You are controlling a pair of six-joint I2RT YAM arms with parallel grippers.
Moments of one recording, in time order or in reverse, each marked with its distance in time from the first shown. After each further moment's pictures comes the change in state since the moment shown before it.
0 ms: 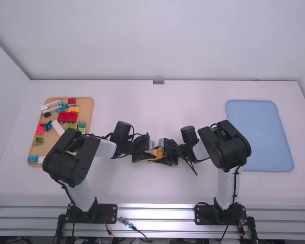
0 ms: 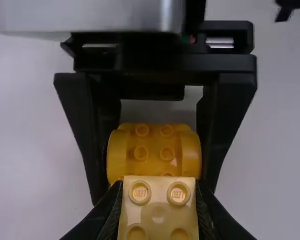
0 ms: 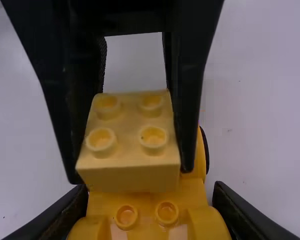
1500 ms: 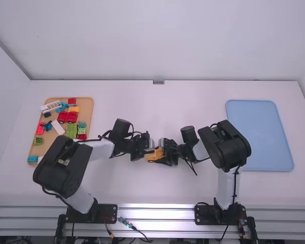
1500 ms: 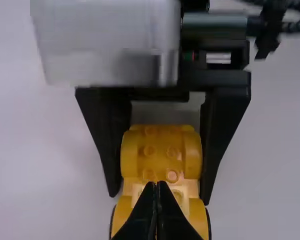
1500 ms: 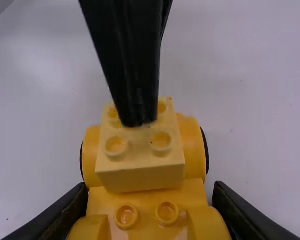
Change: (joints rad) left arm -0.003 -0.107 0.019 -0.156 -0.064 0.024; right arm 0.000 0.000 0.000 -0.002 -0.003 0.007
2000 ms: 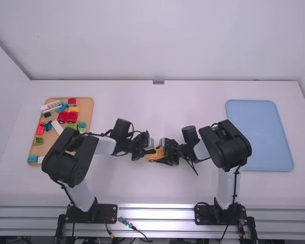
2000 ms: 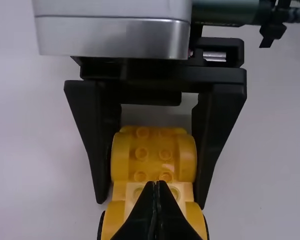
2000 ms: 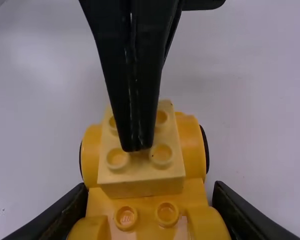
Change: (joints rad) left arm 0.018 0.111 0.031 0.048 0.120 0.005; right arm -0.013 0.002 0.000 -0.002 0.000 -0.019
